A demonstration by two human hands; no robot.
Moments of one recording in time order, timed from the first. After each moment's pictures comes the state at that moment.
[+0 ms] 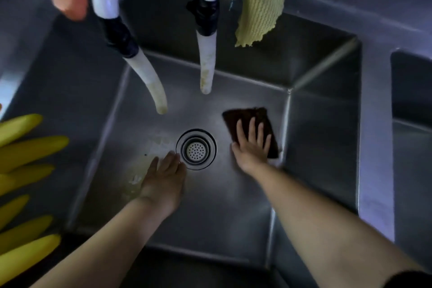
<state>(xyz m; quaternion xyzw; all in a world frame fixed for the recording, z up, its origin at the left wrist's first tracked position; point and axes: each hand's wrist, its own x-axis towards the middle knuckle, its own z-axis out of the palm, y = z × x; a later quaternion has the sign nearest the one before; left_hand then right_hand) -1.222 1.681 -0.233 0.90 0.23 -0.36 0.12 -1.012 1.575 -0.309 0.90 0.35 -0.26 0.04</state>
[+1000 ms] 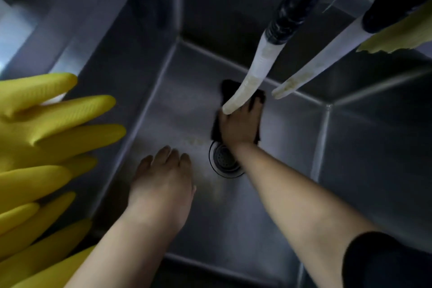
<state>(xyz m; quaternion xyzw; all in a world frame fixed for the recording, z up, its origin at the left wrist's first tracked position) -1.282 1.732 -0.184 0.91 0.34 -0.20 0.13 -1.072 1.728 -0.313 0.91 0.42 -0.03 0.02</state>
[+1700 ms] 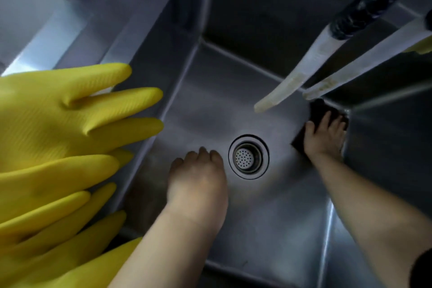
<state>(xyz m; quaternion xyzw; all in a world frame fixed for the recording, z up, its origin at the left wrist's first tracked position) -1.278 1.731 -0.173 0.89 0.37 -0.18 0.18 -0.965 1.629 -0.306 0.98 0.16 -0.08 0.02</state>
